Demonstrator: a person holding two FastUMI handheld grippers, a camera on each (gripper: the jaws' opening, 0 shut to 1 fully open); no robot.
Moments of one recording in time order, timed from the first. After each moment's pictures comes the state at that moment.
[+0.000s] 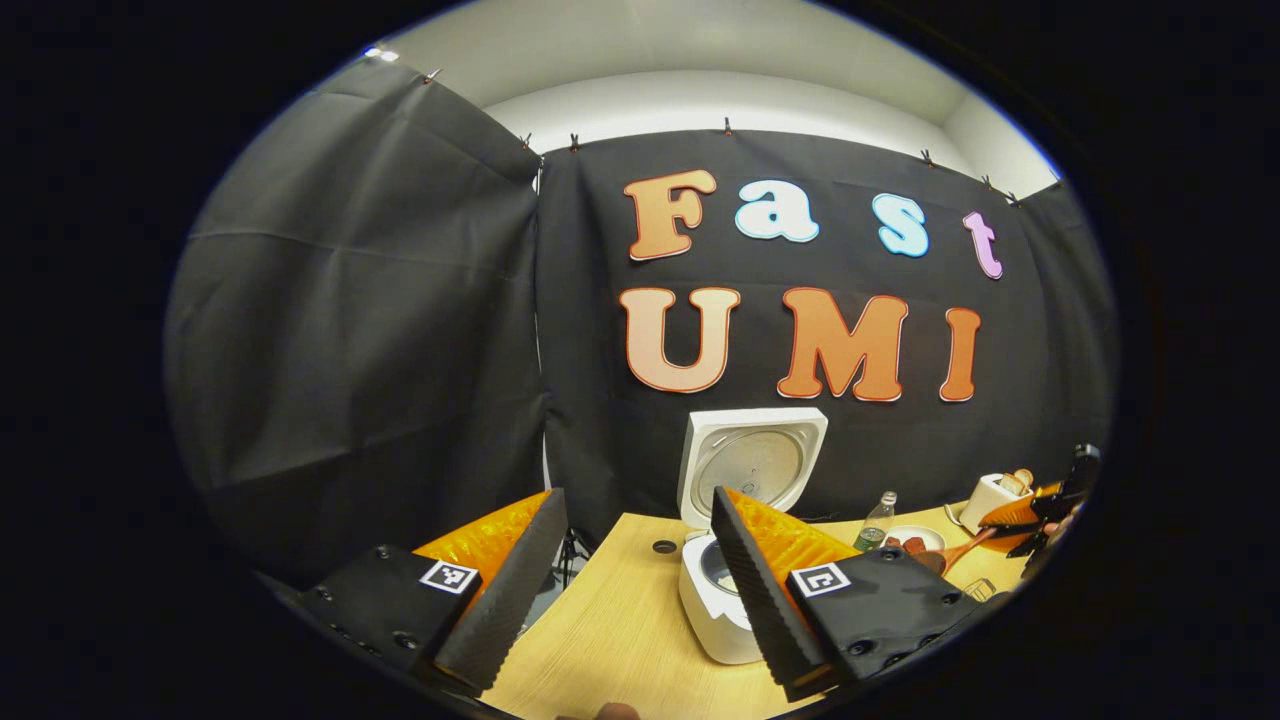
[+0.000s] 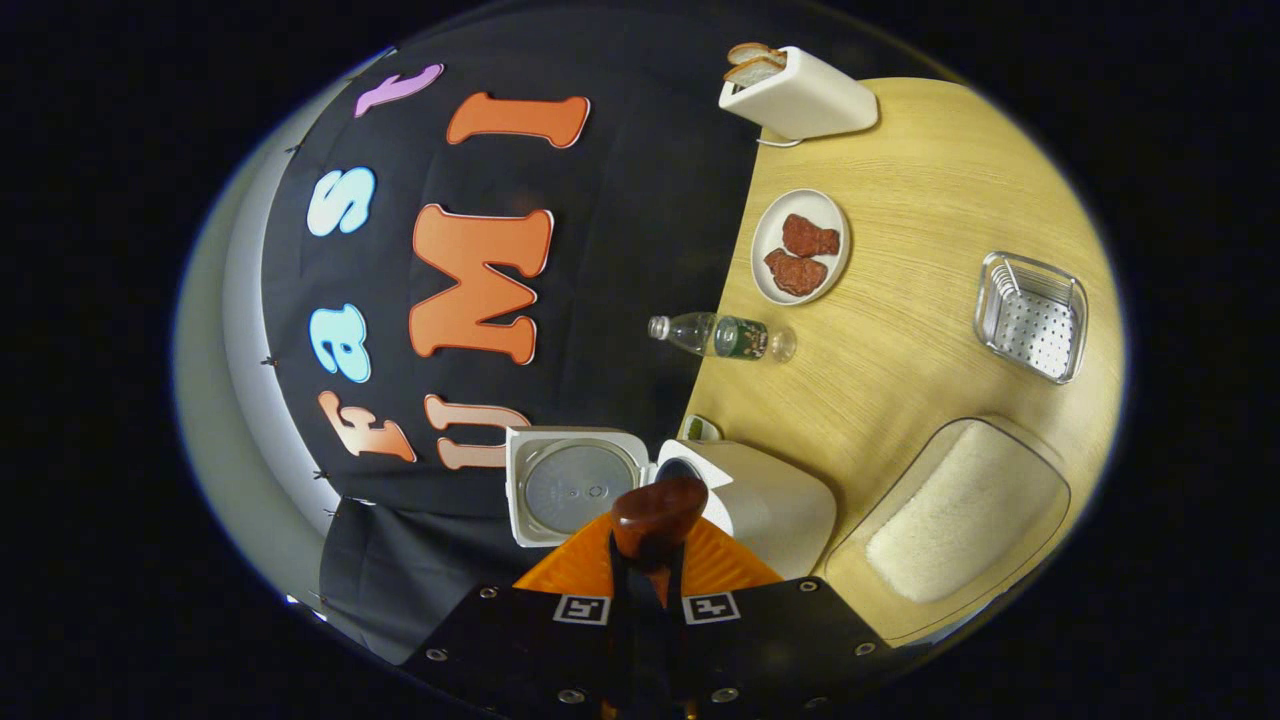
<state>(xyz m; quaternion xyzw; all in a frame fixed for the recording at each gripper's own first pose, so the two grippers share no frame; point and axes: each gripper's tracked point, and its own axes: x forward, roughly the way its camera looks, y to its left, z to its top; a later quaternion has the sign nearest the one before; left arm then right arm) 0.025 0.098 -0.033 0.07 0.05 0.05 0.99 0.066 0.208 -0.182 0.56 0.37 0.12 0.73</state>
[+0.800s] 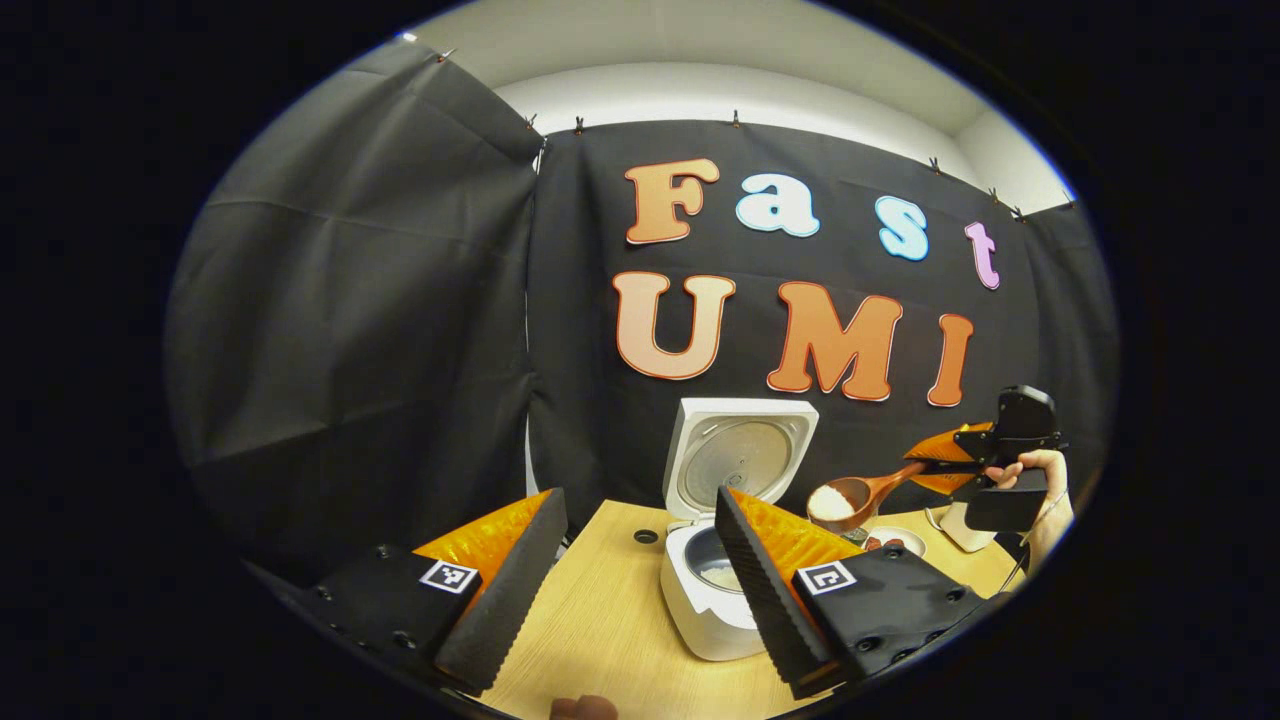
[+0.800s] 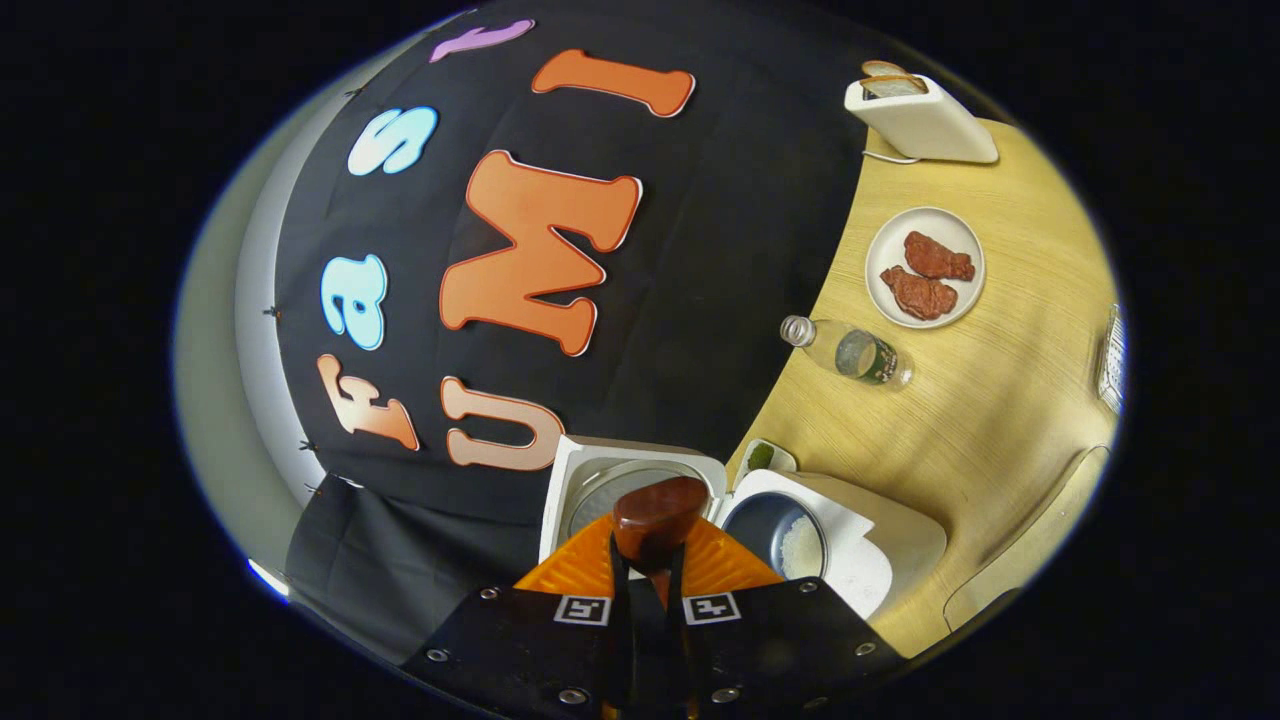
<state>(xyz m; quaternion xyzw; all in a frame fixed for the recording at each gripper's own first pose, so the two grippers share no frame) 0.032 0.101 -0.045 0.04 0.07 0.04 1.00 0.160 0.313 -0.127 0.50 0.33 0.15 0.78</state>
